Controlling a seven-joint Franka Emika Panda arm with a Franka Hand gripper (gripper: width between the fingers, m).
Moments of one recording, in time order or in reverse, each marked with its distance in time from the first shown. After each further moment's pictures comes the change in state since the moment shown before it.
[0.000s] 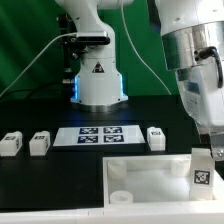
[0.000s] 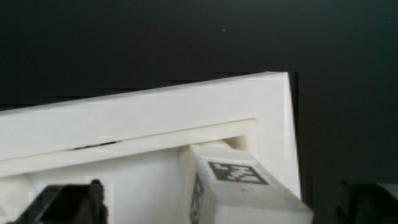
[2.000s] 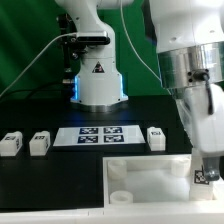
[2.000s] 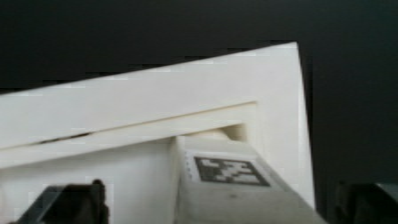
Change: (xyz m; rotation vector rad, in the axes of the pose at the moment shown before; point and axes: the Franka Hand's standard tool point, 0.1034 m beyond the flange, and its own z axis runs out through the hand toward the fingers) arm 0.011 -0.003 0.016 -0.018 0.020 0.010
